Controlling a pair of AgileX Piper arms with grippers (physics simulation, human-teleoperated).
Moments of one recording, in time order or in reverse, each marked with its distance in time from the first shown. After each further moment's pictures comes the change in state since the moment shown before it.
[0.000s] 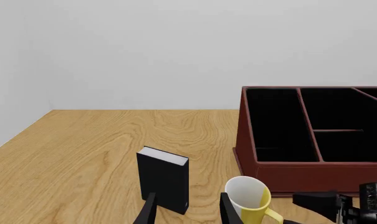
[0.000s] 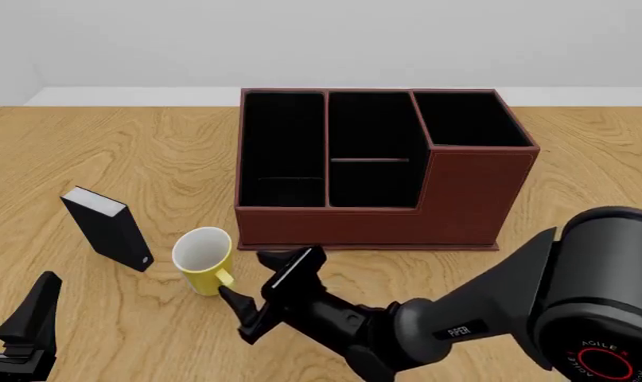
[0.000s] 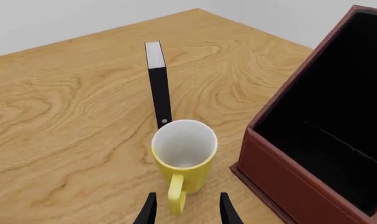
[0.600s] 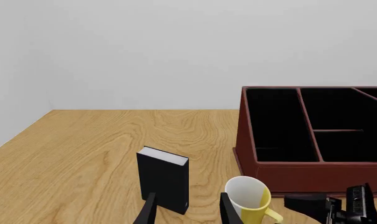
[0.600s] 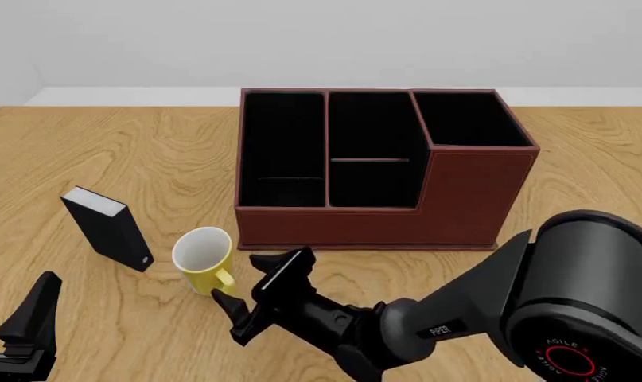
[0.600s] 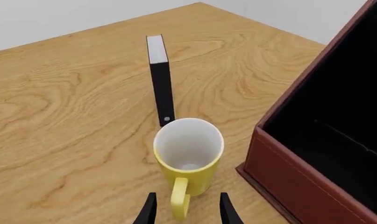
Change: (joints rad) left arm 0.000 0.000 0.000 0.000 0.000; right arm 0.010 0.053 -0.056 0.022 0.005
